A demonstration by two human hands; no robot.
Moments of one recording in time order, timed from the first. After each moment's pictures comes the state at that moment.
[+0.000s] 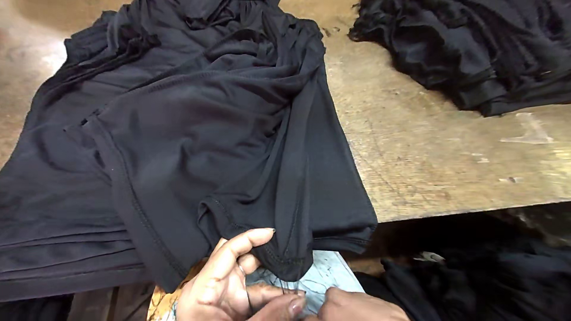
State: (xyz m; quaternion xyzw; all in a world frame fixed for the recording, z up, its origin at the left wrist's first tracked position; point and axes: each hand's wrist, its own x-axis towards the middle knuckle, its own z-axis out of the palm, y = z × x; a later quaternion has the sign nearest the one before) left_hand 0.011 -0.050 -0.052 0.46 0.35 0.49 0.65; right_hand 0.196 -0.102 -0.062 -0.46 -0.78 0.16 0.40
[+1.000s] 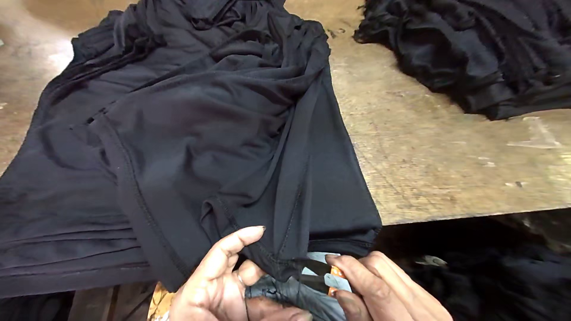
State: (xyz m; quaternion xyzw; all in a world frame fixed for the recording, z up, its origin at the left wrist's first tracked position) left_hand 0.007 -0.052 -0.038 0.40 0.36 0.49 0.69; right_hand 0.211 -0.092 -0.075 -0.57 -0.73 0.02 0.37
